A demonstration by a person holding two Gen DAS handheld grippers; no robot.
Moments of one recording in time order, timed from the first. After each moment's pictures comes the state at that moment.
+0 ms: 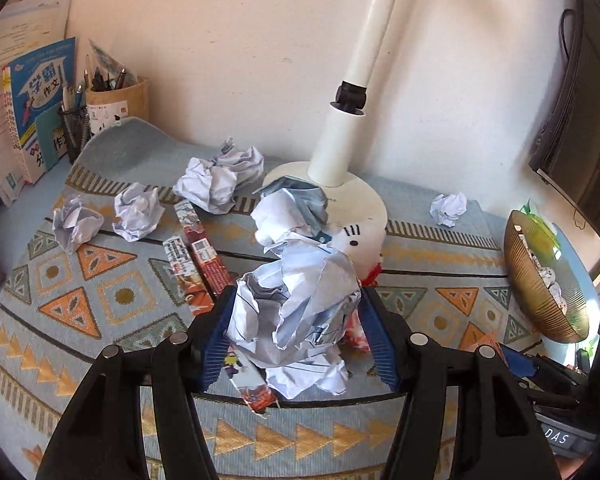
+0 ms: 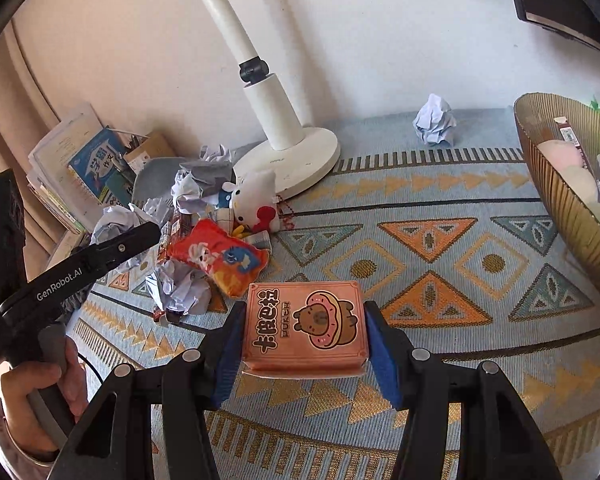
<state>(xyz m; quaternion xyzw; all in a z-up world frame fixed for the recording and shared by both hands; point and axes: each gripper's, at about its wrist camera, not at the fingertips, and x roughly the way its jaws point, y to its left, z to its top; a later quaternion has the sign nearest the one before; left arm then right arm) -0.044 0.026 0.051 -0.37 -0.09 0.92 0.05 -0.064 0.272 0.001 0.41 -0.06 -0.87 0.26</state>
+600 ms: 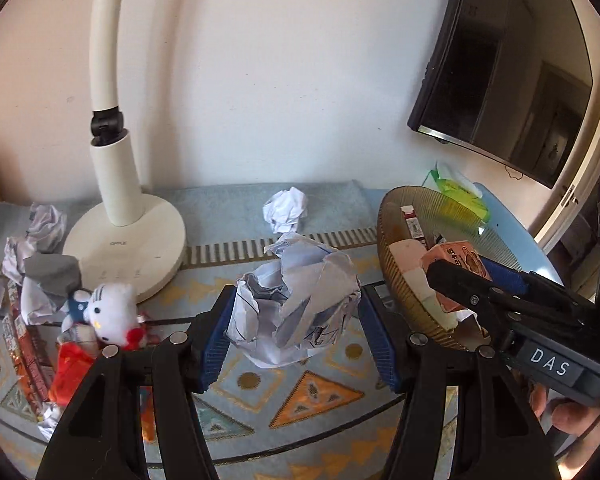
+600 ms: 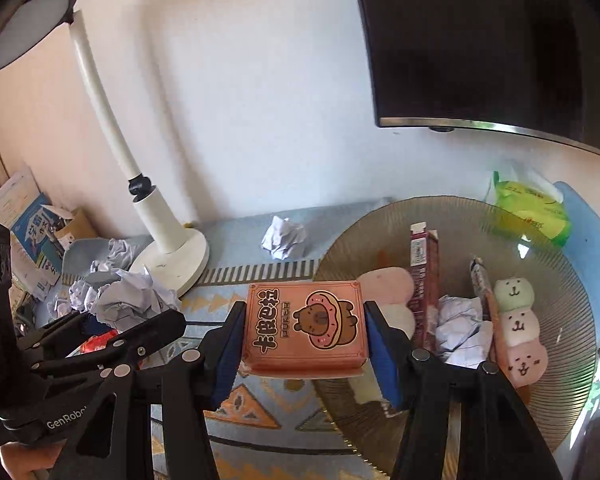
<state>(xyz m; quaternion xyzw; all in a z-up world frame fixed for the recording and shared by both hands) -0.091 0.206 0.080 -0.37 -0.04 0.91 0.20 -0.128 0.397 0.066 0.36 -0.04 -0.92 0.13</state>
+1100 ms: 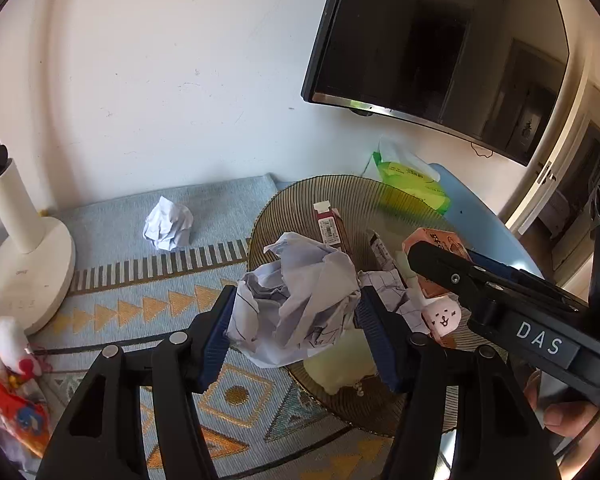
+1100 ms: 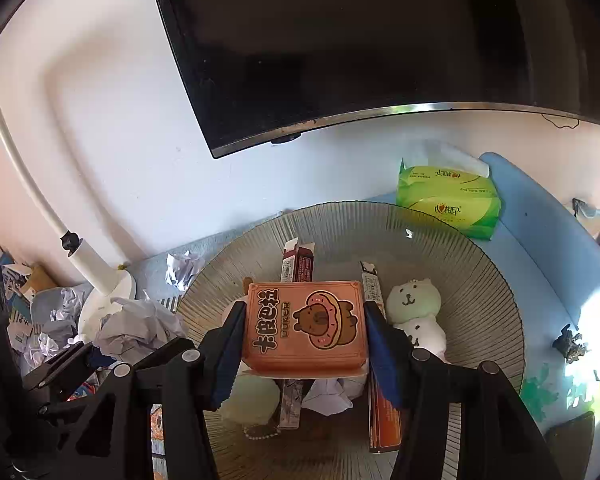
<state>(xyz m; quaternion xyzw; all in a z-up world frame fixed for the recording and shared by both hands) -0.104 0.305 0.072 -0.39 -0.02 0.89 0.25 -0.149 0.484 0.062 0.37 -0.10 -0.92 0.06</state>
